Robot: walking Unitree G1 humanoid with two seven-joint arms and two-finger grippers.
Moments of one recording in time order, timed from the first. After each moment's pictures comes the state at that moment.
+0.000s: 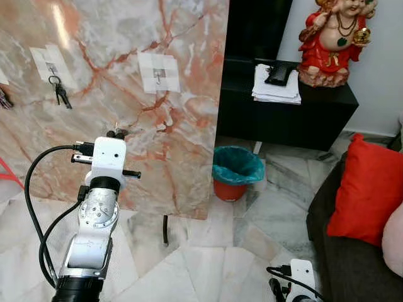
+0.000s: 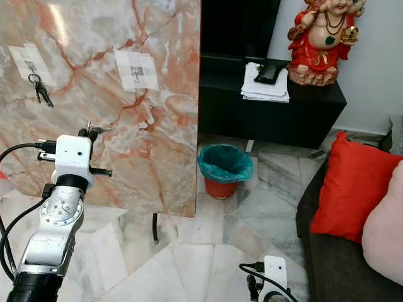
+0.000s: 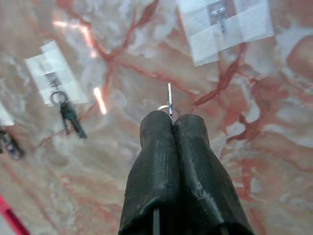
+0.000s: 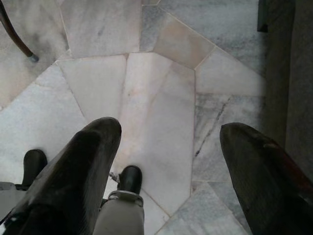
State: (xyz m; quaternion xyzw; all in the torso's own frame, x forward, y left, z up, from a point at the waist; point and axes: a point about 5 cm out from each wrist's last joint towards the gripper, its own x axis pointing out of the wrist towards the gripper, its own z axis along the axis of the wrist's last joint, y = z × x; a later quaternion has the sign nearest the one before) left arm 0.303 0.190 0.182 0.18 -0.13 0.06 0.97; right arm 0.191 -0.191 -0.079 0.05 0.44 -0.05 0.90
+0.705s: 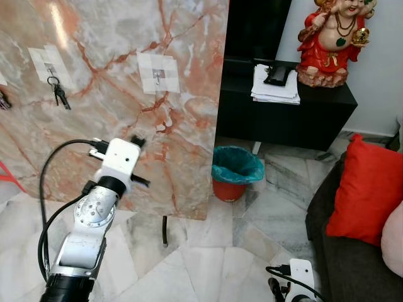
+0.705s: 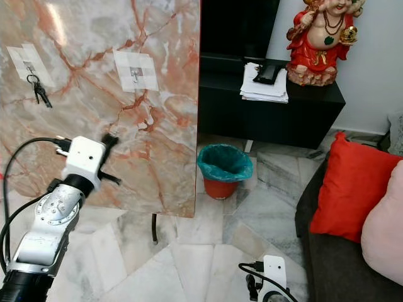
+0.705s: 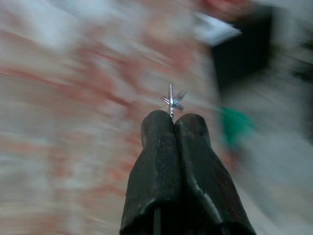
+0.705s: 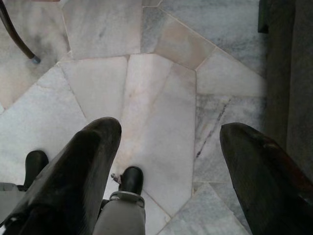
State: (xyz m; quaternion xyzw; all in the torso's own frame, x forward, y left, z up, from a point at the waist) left arm 0.292 0.178 0.169 0.20 -0.03 -0.22 0.95; right arm 0.192 -0.189 -0.079 0.05 0.43 -0.04 0.90
